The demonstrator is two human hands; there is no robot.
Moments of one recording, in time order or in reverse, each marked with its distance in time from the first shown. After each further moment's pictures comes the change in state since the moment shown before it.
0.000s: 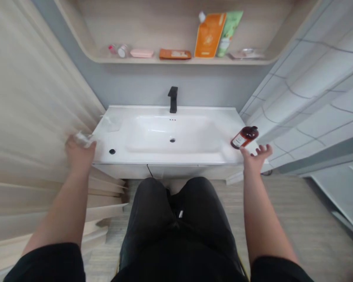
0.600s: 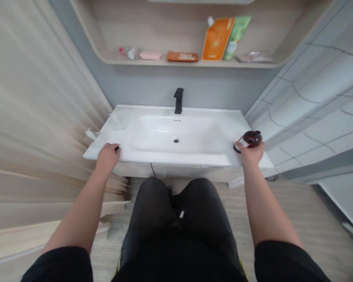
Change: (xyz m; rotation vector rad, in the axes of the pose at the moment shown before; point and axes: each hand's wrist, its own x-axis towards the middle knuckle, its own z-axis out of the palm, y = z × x) left_hand -0.042 0.044 0.019 0.120 -0.378 0.114; right_hand 0.029 -0.018 0.040 -0.207 0.035 -0.034
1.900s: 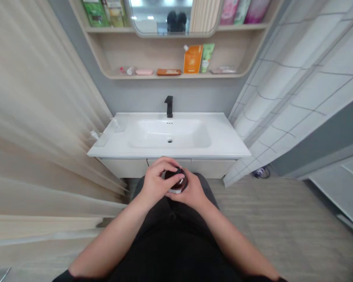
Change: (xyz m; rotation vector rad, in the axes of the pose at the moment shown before) left_hand -0.224 0.251 -0.063 -1.323 0.013 0.576; right_hand -0.311 -0.136 -0.131 0.446 -0.911 -0.474
